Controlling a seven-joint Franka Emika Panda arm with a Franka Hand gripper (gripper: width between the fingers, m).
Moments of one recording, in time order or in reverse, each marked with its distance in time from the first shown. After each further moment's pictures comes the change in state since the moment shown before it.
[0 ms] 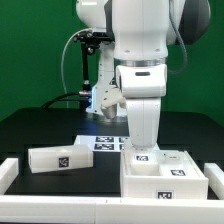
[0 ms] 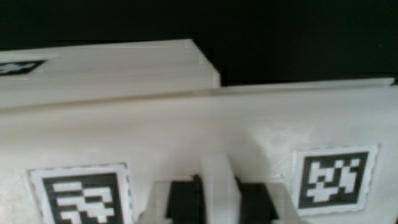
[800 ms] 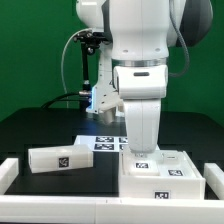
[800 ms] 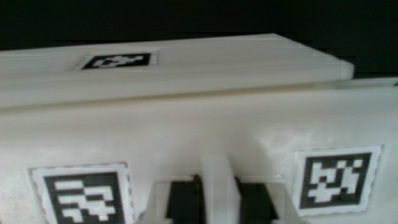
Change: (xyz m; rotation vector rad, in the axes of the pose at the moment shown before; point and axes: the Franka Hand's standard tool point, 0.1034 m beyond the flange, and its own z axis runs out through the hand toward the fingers) arm -0.002 0.031 -0.004 -0.034 0.003 0.012
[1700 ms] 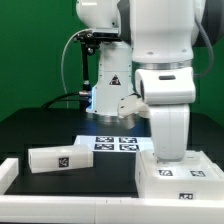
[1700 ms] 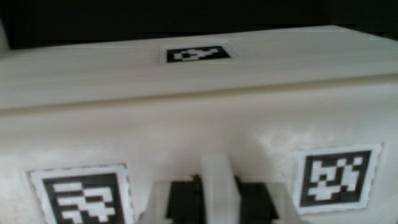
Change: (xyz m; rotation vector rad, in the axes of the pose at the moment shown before) arm 0.042 0.027 -0.001 0.025 0.015 -0.010
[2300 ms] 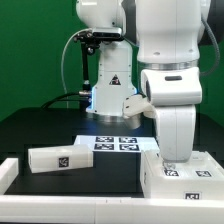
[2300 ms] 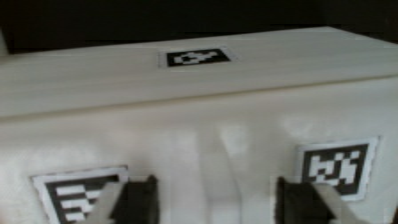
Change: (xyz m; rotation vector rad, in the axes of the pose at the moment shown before) arm -0.001 0.000 0.000 -0.002 0.002 0.002
